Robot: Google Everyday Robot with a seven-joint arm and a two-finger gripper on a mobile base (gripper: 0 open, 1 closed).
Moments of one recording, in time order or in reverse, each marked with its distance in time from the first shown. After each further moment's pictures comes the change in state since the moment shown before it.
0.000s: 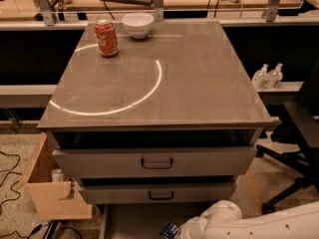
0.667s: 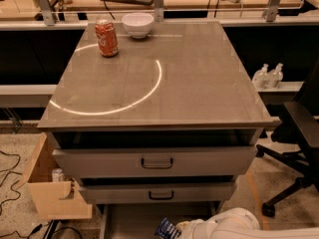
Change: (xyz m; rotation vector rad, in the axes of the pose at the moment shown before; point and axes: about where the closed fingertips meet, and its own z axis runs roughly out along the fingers) arm -0.029 0.044 -0.071 0.016 -0.111 -0.090
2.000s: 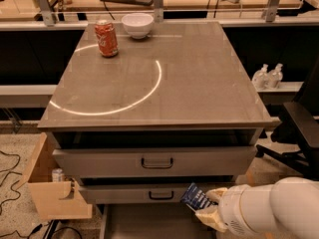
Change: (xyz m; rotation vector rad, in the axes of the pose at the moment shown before) arm -0.064 -0.022 -0.203 0.102 -0.059 0.009
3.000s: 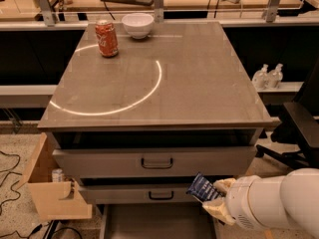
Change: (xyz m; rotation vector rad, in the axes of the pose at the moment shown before) arm -0.017 -0.009 -0.043 0.085 0.023 -0.049
